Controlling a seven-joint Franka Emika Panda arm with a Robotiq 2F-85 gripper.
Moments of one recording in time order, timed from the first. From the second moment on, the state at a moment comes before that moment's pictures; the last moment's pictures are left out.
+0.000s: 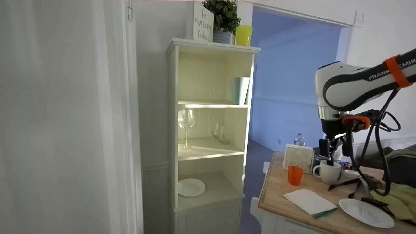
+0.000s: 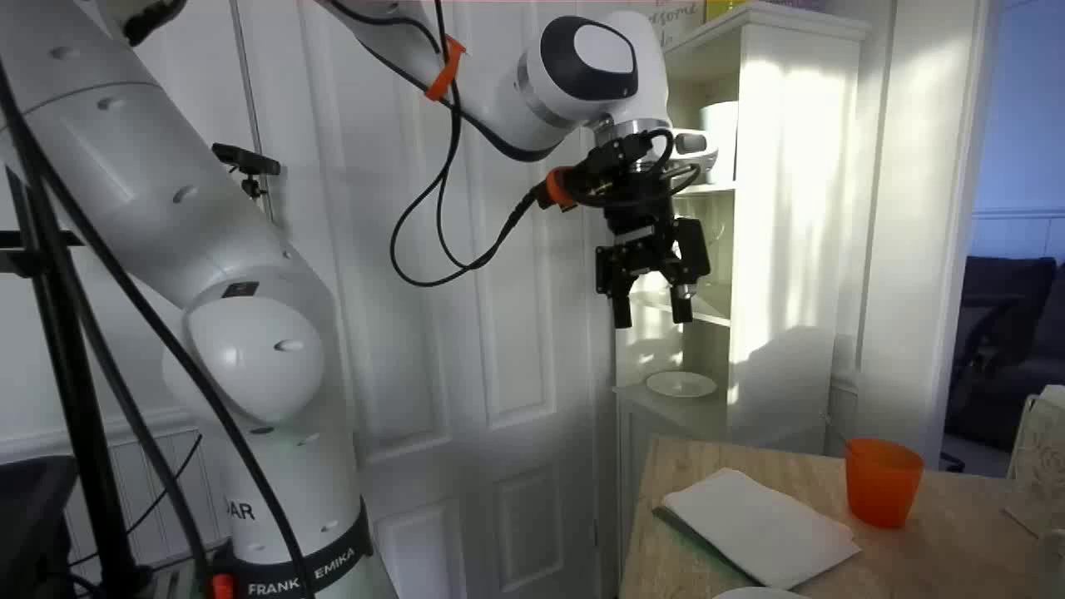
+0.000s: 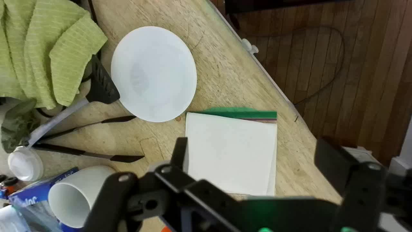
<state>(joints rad) -0.17 -0.51 0.00 -2.50 -0.30 1.92 0.03</state>
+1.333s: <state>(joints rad) -0.17 -0.04 -0.06 -2.11 -0.14 1.88 0.45</state>
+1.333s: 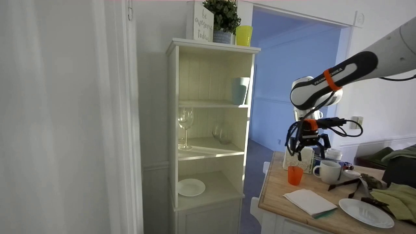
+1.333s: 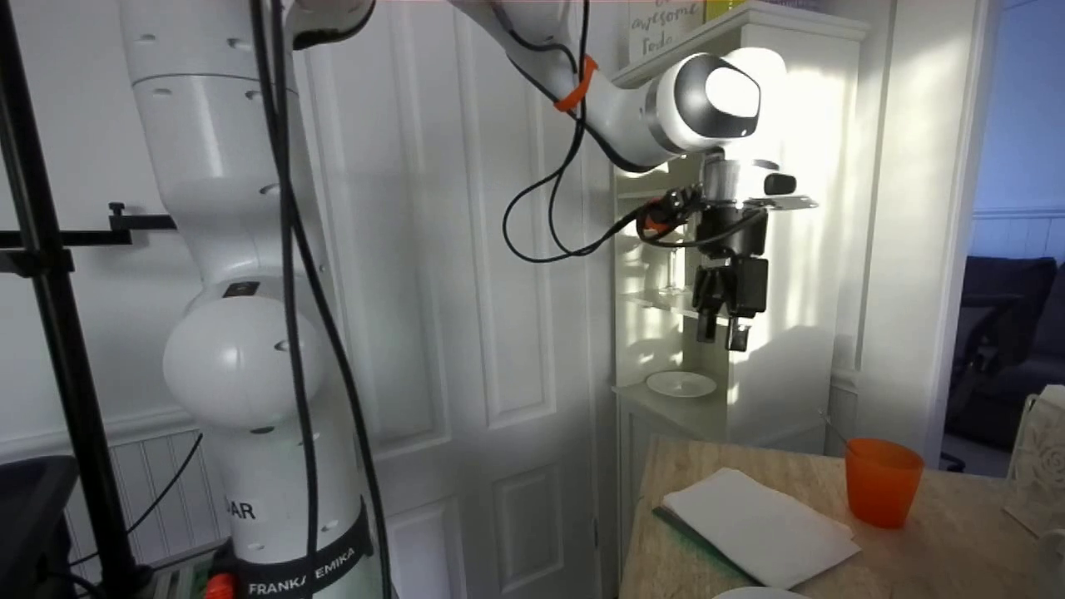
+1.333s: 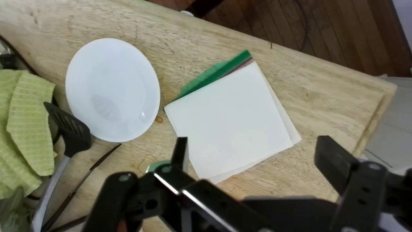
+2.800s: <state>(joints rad) -0.19 0.33 -0.19 -1.74 0.22 1.86 0.63</state>
